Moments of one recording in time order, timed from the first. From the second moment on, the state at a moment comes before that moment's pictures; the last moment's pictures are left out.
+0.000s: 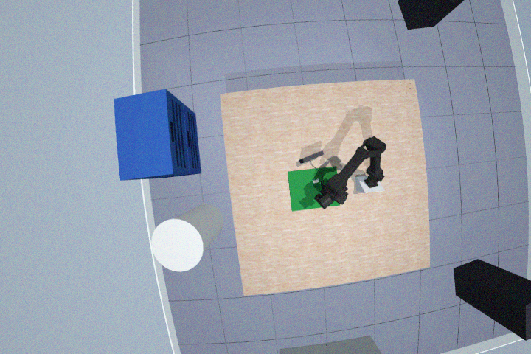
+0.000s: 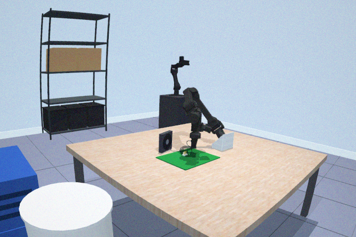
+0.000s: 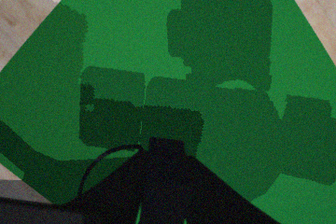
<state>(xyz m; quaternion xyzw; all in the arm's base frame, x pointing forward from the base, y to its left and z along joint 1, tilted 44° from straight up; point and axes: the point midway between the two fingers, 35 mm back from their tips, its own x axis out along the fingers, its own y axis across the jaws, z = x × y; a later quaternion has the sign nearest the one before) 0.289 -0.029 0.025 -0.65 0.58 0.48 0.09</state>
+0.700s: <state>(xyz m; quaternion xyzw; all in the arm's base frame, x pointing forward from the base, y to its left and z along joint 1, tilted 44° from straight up) 0.309 -0.055 0.044 -0.64 0.38 0.65 -0.14</state>
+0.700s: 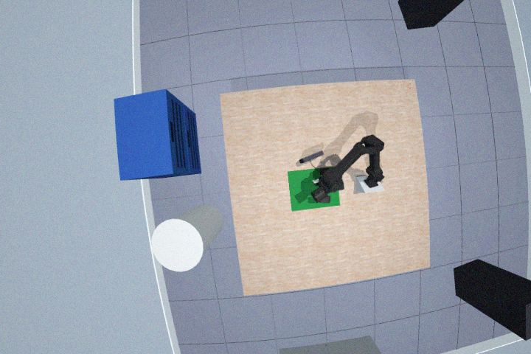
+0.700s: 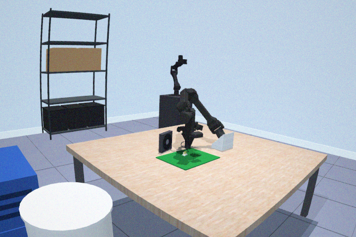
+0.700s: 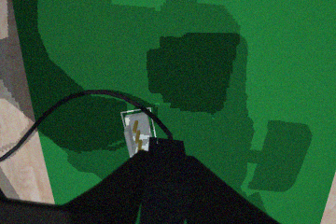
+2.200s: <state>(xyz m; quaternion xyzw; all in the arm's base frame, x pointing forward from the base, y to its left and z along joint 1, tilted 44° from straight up) 0.309 -0.068 0.058 -0.61 0.27 0.70 -0.24</state>
